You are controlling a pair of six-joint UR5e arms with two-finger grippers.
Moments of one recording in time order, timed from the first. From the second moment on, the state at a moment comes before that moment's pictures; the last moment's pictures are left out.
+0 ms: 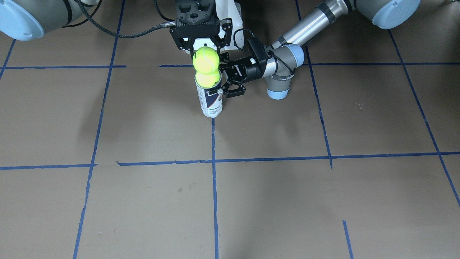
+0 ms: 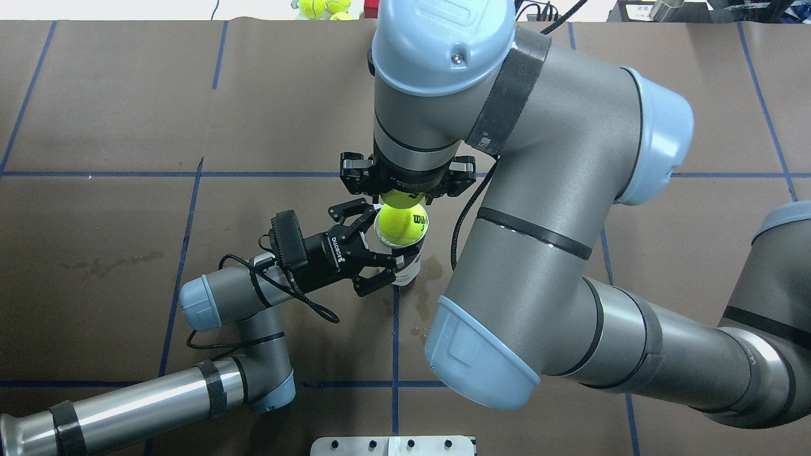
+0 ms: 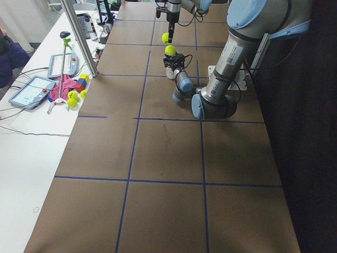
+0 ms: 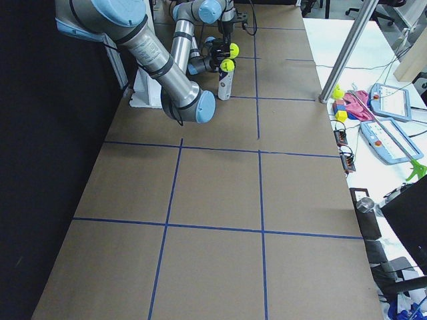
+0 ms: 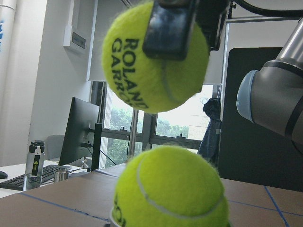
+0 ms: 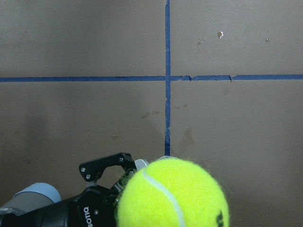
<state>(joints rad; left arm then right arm) -0.36 -2.28 -1.02 -3.79 -1.44 -0.33 0.57 -0.61 1.93 -2.08 1.87 1.18</state>
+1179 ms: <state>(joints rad) -0.36 -2.28 -1.03 -3.79 -1.43 -0.33 0.56 -0.61 1.93 -2.08 1.86 1.18</state>
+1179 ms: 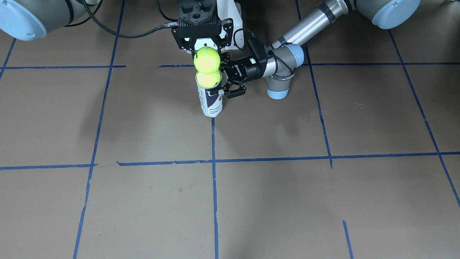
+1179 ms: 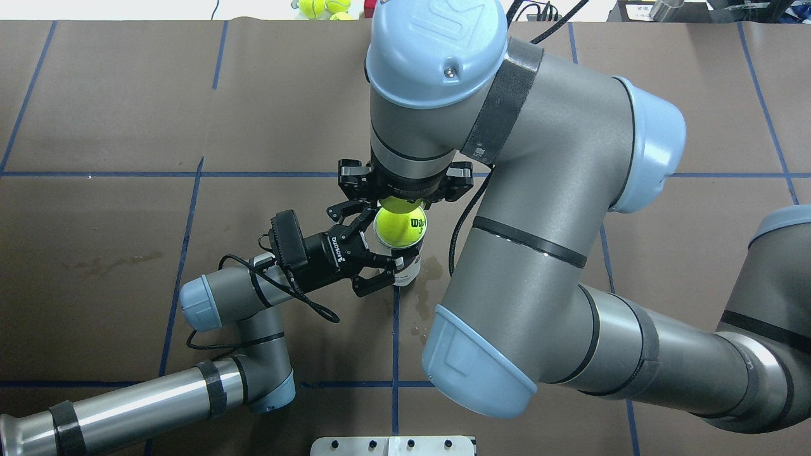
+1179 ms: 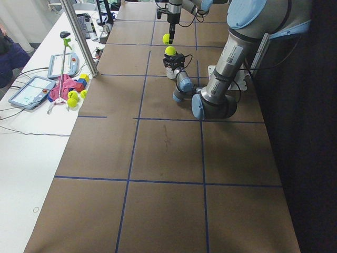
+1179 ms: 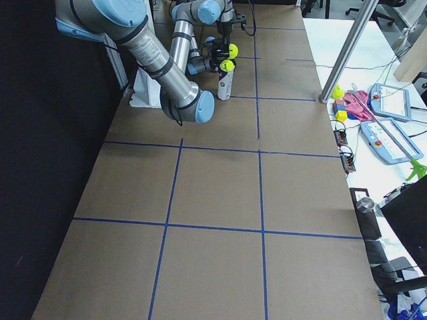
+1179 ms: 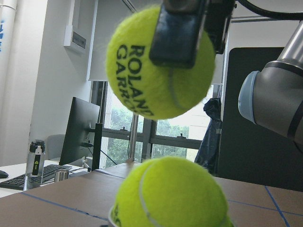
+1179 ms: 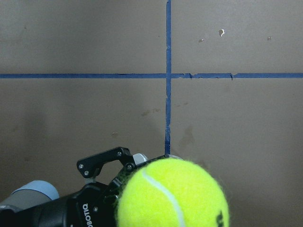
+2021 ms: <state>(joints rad) -0.36 -2.28 -1.03 -3.79 -1.42 -0.33 0.54 -0.62 1.93 -2.07 1.85 1.18</state>
